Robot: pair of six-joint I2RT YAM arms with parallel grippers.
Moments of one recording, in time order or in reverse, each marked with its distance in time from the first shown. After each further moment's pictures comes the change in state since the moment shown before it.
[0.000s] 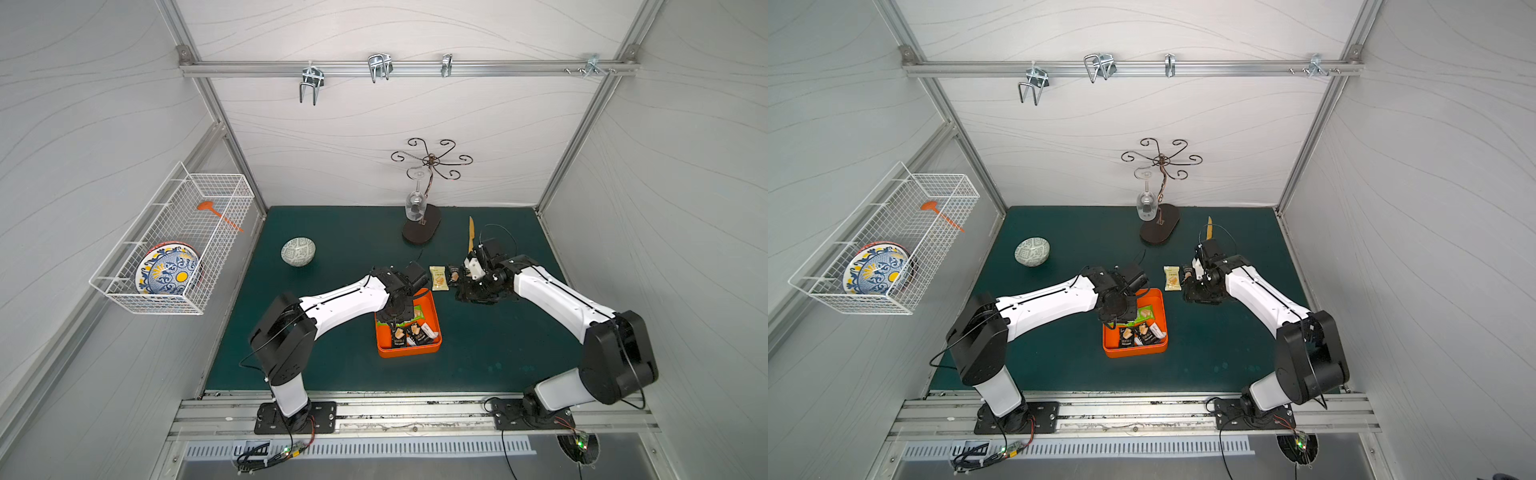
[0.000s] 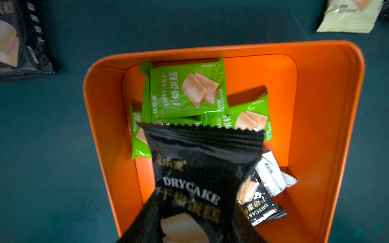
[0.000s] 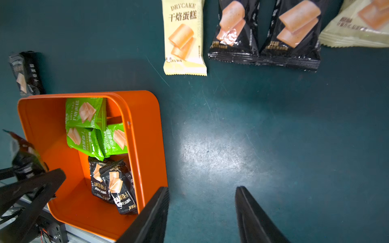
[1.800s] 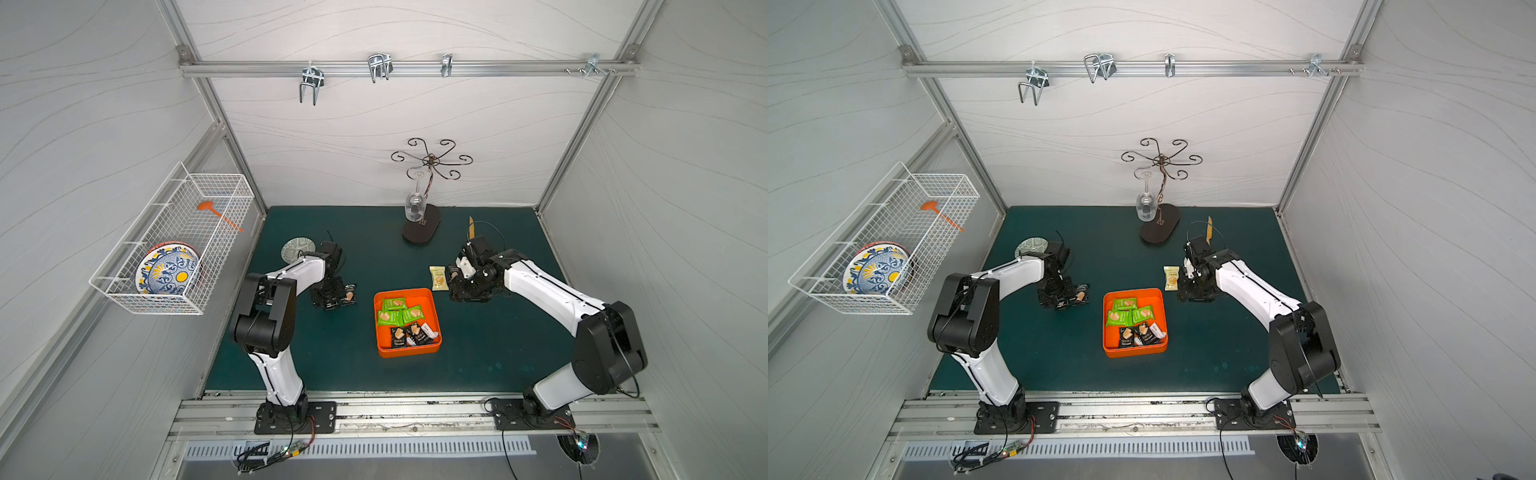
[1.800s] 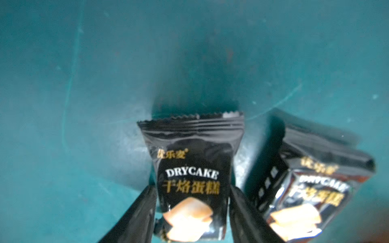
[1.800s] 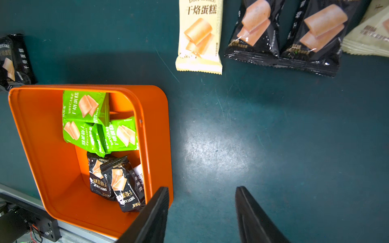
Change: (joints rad) left arm 0.689 0.082 -0.175 0.143 0.070 0.356; right arm 0.072 0.065 0.079 -0.060 0.043 0.000
